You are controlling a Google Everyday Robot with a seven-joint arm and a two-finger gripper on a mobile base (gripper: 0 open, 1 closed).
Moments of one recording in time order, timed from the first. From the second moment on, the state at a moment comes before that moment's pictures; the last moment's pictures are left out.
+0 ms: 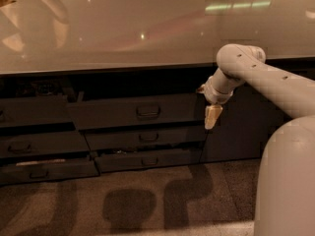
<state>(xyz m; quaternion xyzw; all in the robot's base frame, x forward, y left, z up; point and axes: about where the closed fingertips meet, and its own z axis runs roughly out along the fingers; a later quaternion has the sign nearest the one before) 0.697 -0.200 0.654 -0.74 0.65 -0.01 0.16</state>
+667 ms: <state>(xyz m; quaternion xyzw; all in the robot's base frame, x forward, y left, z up) 0.697 -0.200 0.654 -0.74 0.65 -0.01 0.16</state>
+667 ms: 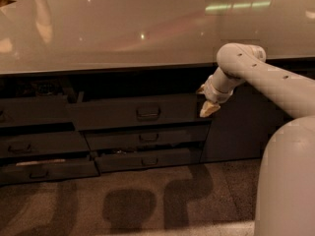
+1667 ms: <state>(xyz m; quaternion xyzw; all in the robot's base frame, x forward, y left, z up) 0.697 -0.200 0.654 -0.74 0.65 -0.01 0.16</state>
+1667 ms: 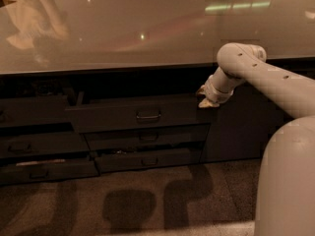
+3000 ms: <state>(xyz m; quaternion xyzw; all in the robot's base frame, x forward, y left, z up) 0.688 -0.200 0.666 -0.74 0.65 -0.02 0.16</state>
